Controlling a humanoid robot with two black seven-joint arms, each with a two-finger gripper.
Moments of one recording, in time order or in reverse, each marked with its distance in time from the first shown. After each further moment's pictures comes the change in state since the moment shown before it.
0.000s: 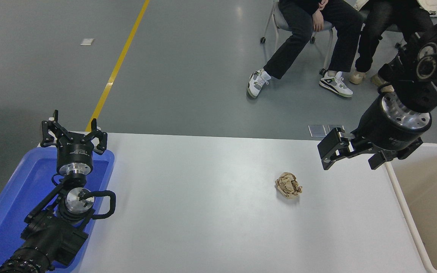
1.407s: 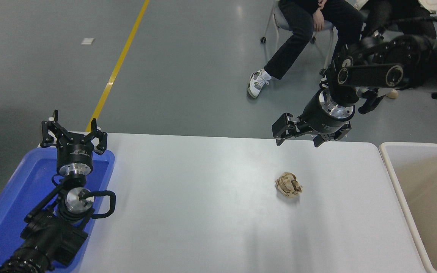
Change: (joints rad) left arm 0.000 0.000 0.000 0.000 0.000 0.000 0.000; right arm -0.565 0.222 0.210 -0.627 0.034 -0.082 0.000
